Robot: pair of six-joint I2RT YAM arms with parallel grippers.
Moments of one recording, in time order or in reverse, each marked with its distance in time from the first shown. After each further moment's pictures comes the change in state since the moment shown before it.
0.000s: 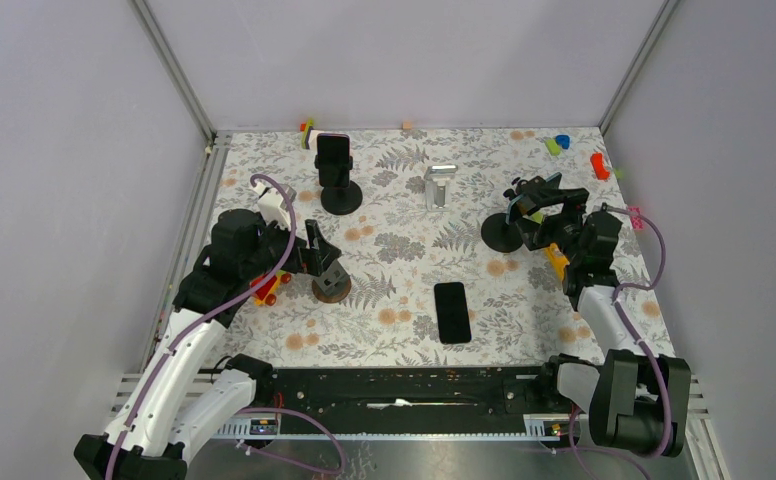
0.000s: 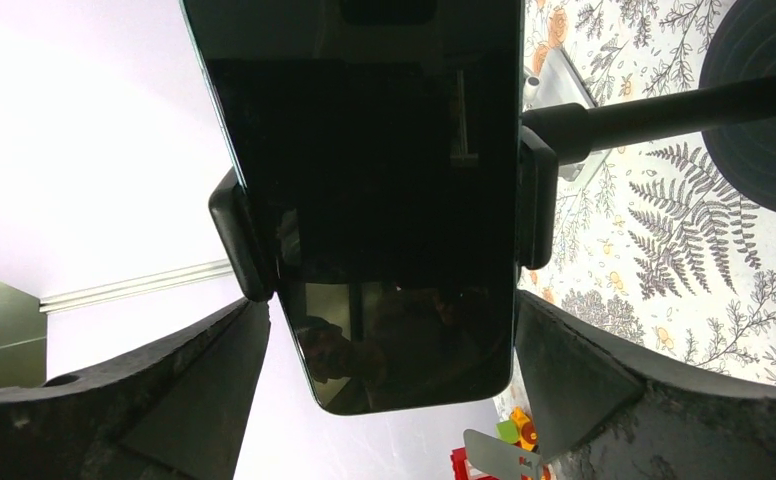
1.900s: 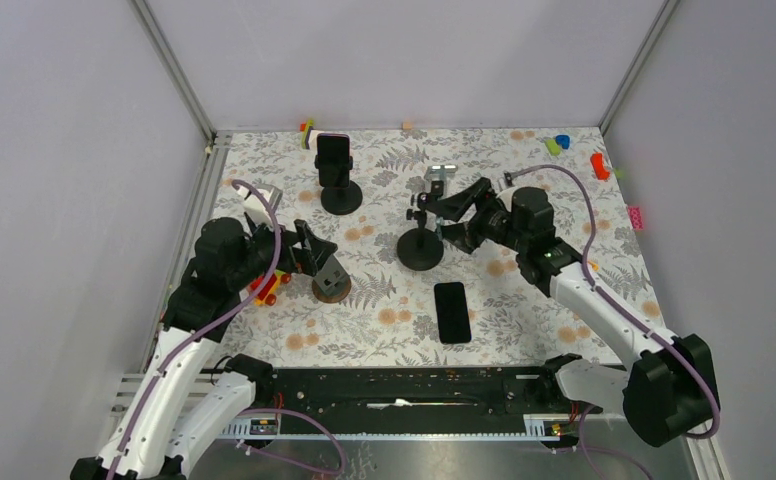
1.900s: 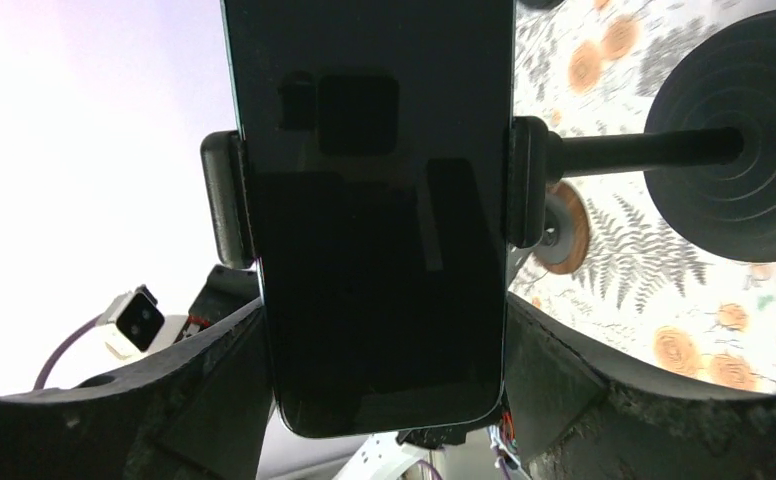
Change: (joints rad) left arm 0.000 -0.093 0.000 0.038 -0.013 -0.031; right arm 0.545 0.040 0.274 -0.304 0.006 -0.203
